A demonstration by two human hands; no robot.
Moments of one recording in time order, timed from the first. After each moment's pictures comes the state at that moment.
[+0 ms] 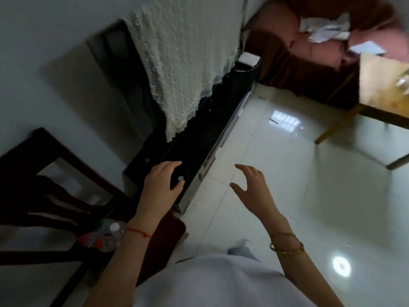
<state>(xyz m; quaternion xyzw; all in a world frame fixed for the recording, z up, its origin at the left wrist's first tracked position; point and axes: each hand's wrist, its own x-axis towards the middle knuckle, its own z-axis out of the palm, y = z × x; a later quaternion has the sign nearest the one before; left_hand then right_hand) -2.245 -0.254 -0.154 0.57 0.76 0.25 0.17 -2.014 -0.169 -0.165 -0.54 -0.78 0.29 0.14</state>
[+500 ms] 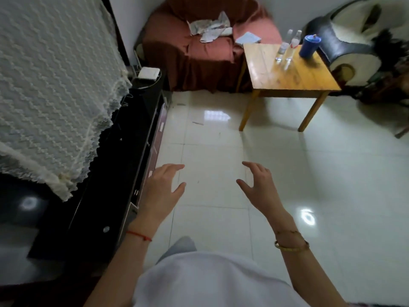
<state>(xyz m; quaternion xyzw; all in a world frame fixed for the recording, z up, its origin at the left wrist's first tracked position) -1.988 -0.067 -0.155 0.73 0.60 0.24 0.22 -1.727 -0.078 -0.161 -0.71 -0.63 0.22 0.23</state>
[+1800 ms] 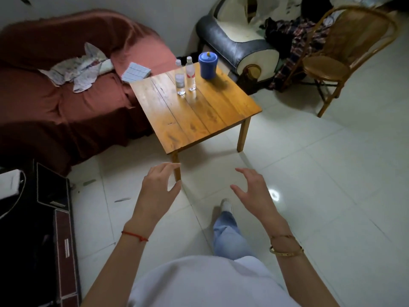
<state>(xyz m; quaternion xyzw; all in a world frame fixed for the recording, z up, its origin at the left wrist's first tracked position) -1.552 0.522 -0.160 0.87 0.40 0.16 0.25 -1.336 0.385 -0.193 -0.83 -0.44 0.20 0.28</state>
